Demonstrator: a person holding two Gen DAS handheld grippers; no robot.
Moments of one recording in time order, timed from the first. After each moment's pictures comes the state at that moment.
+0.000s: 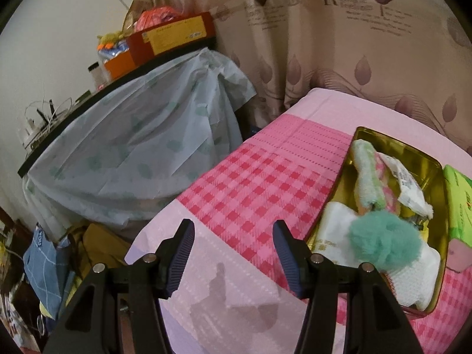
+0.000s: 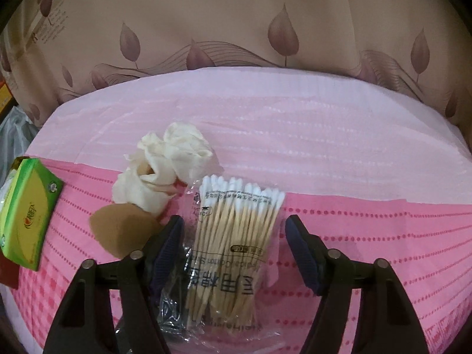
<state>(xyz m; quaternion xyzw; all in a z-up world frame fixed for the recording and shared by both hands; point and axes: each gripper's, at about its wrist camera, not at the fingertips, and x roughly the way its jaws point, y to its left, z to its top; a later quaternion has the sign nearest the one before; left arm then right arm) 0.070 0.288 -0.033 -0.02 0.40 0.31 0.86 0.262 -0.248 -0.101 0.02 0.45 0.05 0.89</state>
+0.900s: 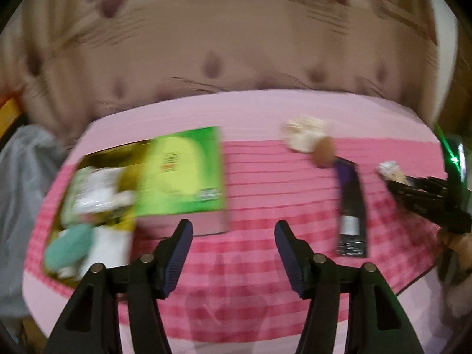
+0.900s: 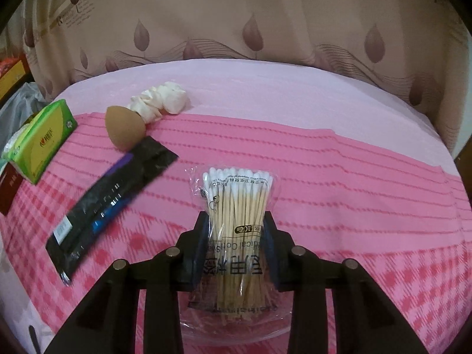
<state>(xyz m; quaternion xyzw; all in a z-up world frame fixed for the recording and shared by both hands) 0.098 0.001 -0.036 0.08 0.43 -0.11 0.89 0.153 -0.295 -0.110 -0.02 0.42 0.04 0.90</state>
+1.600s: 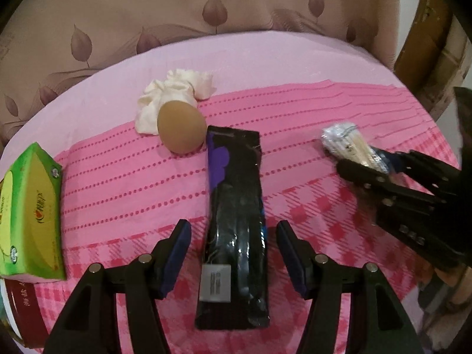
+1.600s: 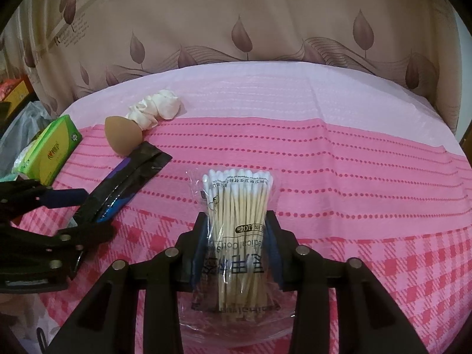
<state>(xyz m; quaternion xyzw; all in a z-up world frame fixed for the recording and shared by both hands) 0.149 -0.146 -0.110 0.12 0.52 -0.22 0.82 0.147 -0.317 -0.109 0.03 0.42 0.06 0.91</state>
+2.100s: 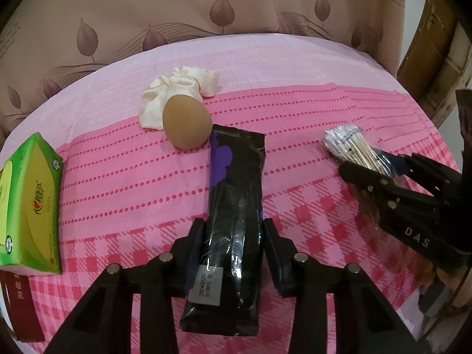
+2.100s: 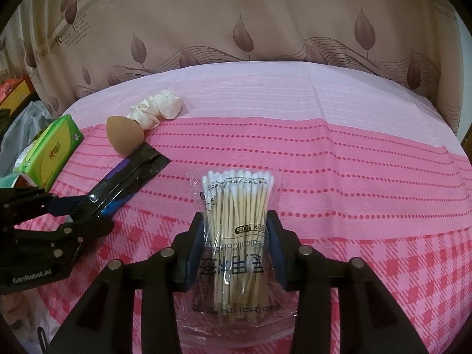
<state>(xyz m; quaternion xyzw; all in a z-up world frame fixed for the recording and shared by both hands) 0.141 -0.137 -0.111 0.11 0.51 -0.22 0.82 0.148 -0.316 -0.109 0.03 0.42 0.06 0.91</state>
